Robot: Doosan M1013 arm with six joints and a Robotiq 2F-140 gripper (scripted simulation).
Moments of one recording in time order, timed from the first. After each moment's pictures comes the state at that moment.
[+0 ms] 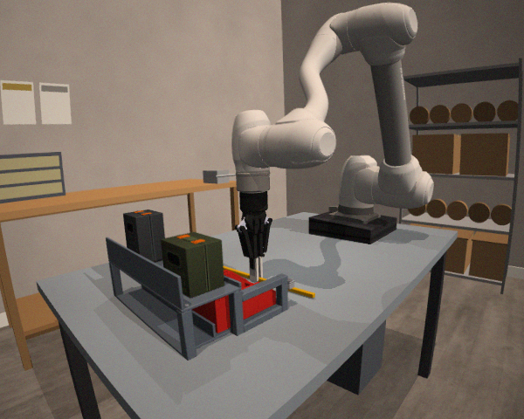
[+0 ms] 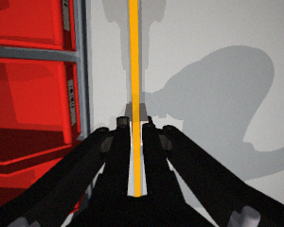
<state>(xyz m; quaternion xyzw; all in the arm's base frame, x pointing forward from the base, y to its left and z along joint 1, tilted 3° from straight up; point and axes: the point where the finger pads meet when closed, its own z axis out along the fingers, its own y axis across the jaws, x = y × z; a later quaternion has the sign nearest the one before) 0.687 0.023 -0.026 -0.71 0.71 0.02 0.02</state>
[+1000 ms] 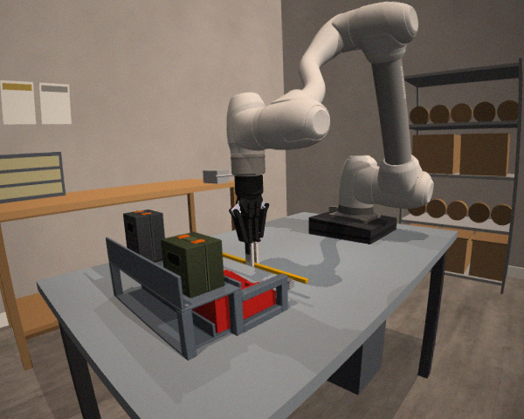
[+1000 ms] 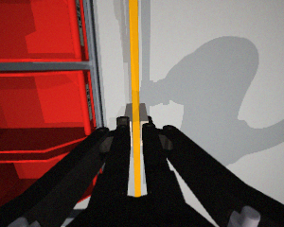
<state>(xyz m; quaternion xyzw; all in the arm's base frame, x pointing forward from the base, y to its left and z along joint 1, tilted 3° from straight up) 0.695 0.015 0.017 -0.68 0.73 0.03 0.02</state>
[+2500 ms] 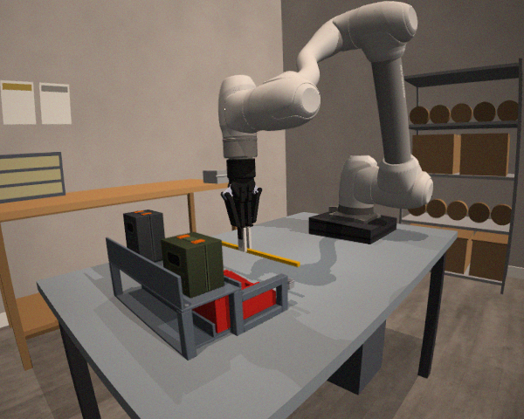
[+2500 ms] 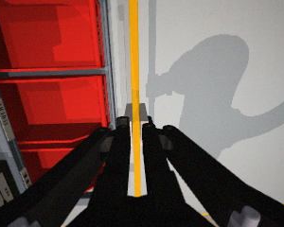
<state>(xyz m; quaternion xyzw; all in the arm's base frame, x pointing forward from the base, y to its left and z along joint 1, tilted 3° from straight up) 0.711 0.001 0.061 -0.68 0.74 0.03 0.02</state>
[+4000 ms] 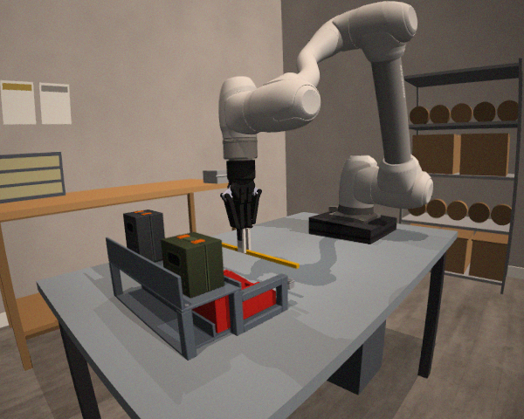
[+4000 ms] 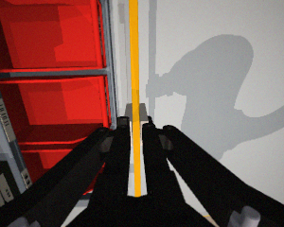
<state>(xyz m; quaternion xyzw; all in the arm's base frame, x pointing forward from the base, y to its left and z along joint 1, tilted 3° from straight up) 0.713 0.000 0.057 -0.68 0.74 0.02 0.02</state>
